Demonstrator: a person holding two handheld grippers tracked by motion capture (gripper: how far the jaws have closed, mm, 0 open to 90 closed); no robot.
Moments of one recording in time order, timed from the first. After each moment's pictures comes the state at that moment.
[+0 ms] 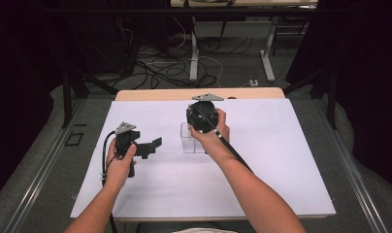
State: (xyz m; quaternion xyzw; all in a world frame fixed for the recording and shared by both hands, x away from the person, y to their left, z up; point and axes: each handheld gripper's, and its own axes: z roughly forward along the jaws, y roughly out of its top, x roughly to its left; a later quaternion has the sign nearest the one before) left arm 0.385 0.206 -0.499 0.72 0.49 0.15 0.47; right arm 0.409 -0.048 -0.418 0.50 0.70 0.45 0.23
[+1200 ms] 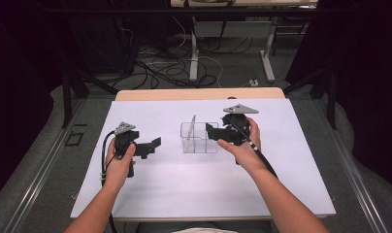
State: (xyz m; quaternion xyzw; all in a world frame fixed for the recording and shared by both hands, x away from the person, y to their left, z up) left arm 0.385 0.207 -0.499 0.72 0.49 0.16 0.47; right arm 0.381 -0.133 -0.436 0.49 0.71 0.44 0.24
